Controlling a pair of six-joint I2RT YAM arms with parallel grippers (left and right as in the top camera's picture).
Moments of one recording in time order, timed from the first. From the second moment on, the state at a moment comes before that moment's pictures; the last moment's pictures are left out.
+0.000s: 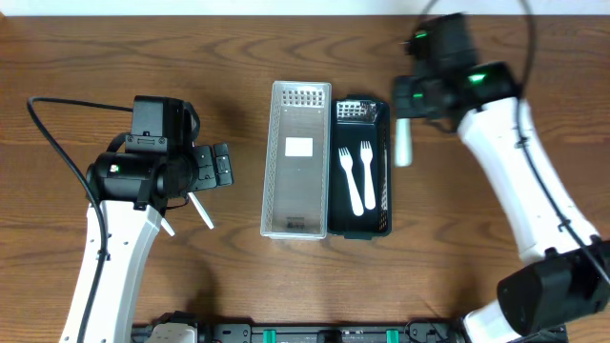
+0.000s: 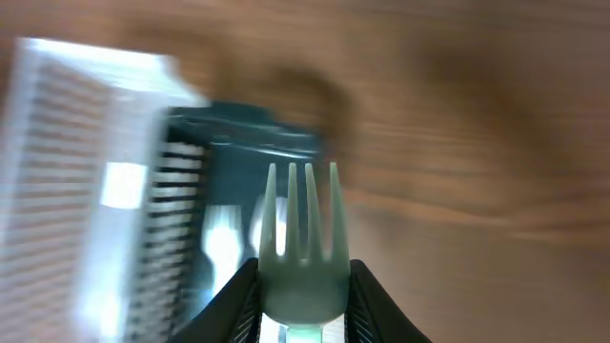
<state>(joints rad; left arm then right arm) -0.09 1.25 1.21 -1.10 0.02 -0.25 0.30 1.72 1.64 -0.97 -0.02 0.27</state>
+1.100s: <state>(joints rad) -0.09 1.25 1.21 -1.11 0.02 -0.25 0.50 1.99 1.55 -0.94 0.06 0.50</state>
